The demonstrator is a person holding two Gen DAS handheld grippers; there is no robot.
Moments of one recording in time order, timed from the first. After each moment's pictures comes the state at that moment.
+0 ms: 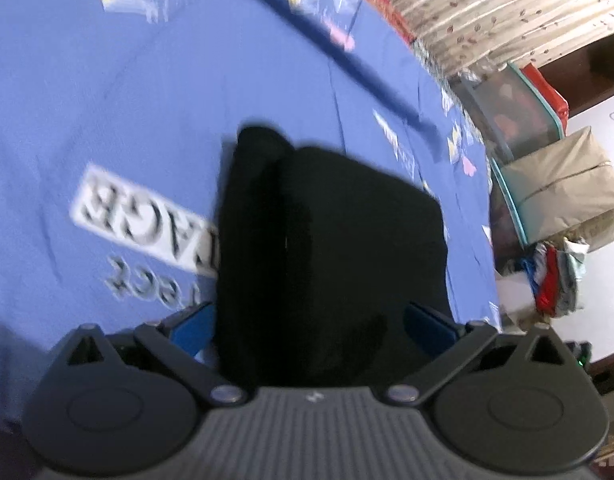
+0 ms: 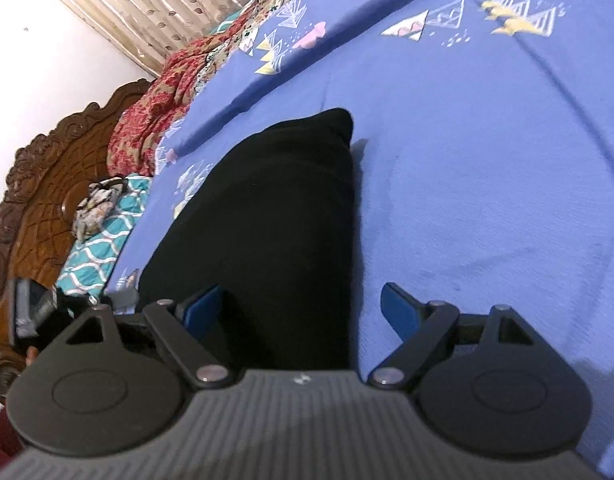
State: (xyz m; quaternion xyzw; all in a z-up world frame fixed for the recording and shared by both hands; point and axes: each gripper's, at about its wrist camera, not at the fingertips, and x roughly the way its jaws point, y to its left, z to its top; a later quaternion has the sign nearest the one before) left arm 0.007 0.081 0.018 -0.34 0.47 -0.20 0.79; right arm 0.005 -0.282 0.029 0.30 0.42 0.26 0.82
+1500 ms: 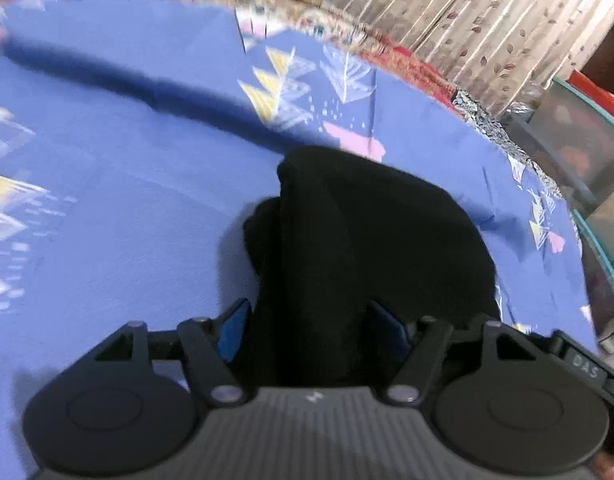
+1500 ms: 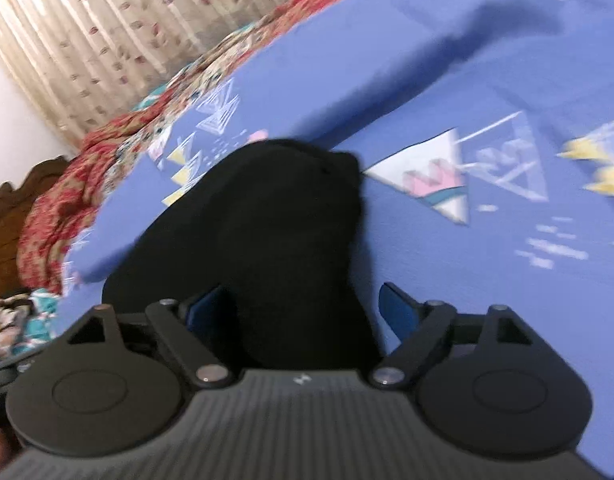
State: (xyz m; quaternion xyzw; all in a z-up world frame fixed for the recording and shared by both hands) left arm 0.221 0.026 0.057 -0.20 0.39 -0.08 0.90; right arm 0.178 -0.259 0.055 0.27 0.35 0.10 0.89
